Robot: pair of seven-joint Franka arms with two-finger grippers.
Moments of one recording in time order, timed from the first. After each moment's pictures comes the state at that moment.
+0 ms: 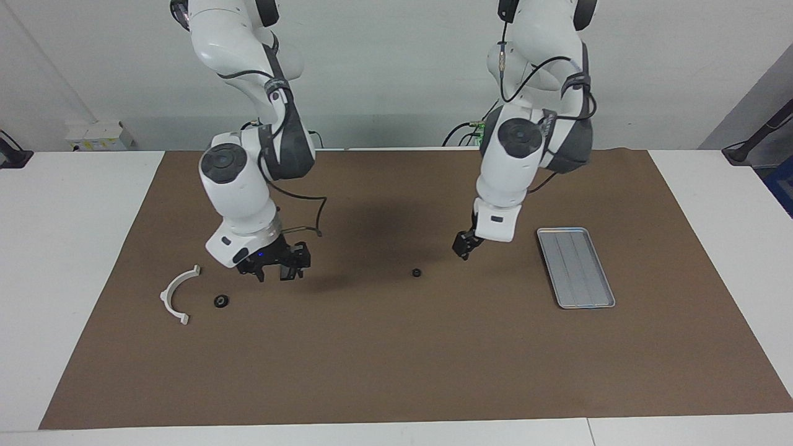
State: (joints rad) left arm -0.50 0.27 0.14 -1.59 -0.05 1.83 -0.78; right arm 0.21 0.36 0.04 -1.65 0.00 2.07 0.24
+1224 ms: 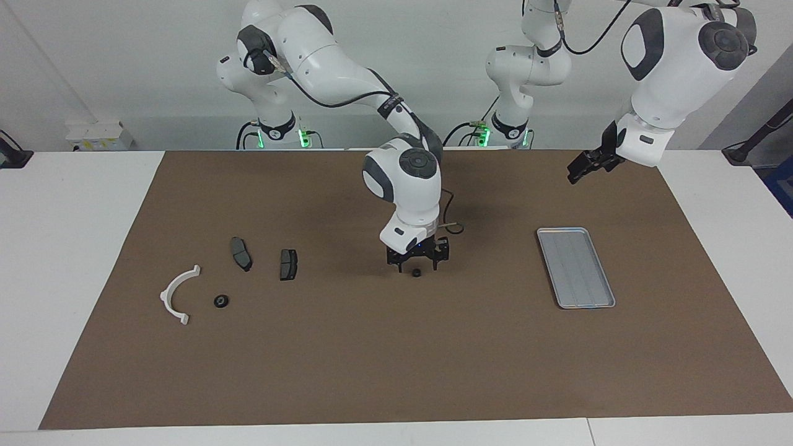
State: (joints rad) left arm -0.21 0.01 0.13 -1.66 -0.05 1.47 -0.35; right arm 0.58 0.66 0.04 -1.40 -0.06 2.16 0.63
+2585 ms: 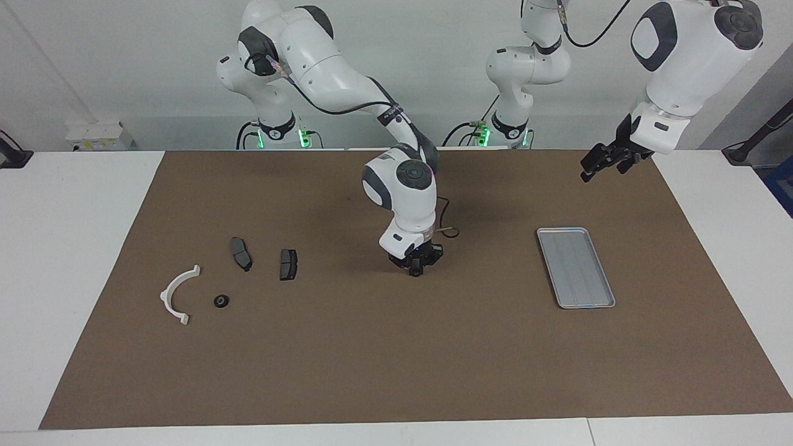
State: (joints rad) left arm -0.09 -0.04 0.06 -1.72 -0.05 1.59 -0.21; right arm 0.58 0.66 0.05 -1.49 -0.04 2.25 0.62
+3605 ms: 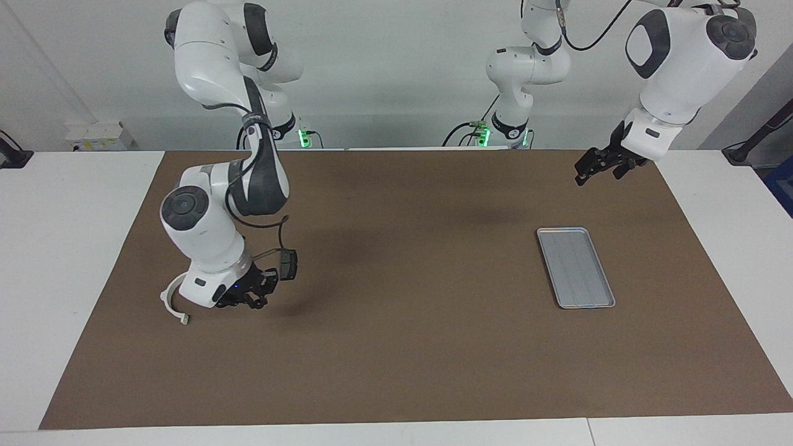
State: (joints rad) left arm -0.09 -0.02 0.04 -1.71 -0.05 1.57 -0.17; right arm 0.03 0.54 0.05 -1.46 0.00 1.99 -0.27
